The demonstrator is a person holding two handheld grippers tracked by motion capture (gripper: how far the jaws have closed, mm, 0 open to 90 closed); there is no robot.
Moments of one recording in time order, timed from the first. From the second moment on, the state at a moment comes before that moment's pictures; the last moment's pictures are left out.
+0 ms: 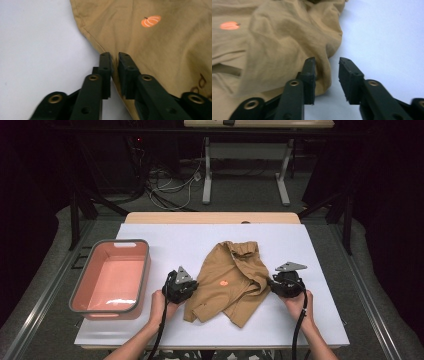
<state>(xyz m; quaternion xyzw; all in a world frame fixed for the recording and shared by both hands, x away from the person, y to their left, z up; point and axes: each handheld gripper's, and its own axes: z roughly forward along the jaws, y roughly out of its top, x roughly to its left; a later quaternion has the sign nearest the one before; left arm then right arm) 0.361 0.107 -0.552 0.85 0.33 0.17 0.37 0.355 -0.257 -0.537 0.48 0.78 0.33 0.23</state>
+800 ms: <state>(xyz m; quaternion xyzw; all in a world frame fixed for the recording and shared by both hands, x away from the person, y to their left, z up) 0.399 0.088 -0.559 0.84 0.36 0.15 0.37 0.340 -0.219 -0.521 0.41 0.81 0.34 0.24</state>
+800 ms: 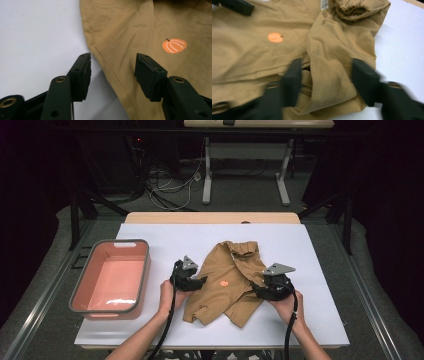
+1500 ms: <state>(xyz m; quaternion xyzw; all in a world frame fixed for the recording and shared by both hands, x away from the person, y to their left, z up) 0.393 0.090 -0.562 0.84 0.34 0.17 0.39 0.341 -0.242 -0.522 0.43 0.78 0.38 0.26</state>
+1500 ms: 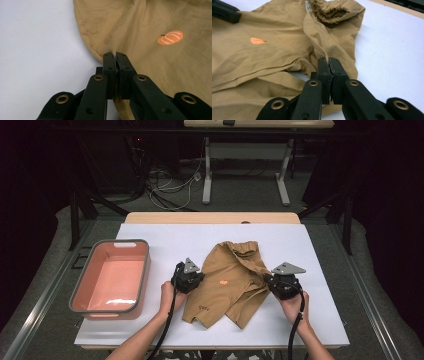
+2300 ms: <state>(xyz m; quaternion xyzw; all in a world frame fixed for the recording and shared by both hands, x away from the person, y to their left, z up) 0.369 0.112 -0.556 0.84 0.33 0.20 0.37 0.345 -0.259 -0.525 0.46 0.75 0.39 0.26</state>
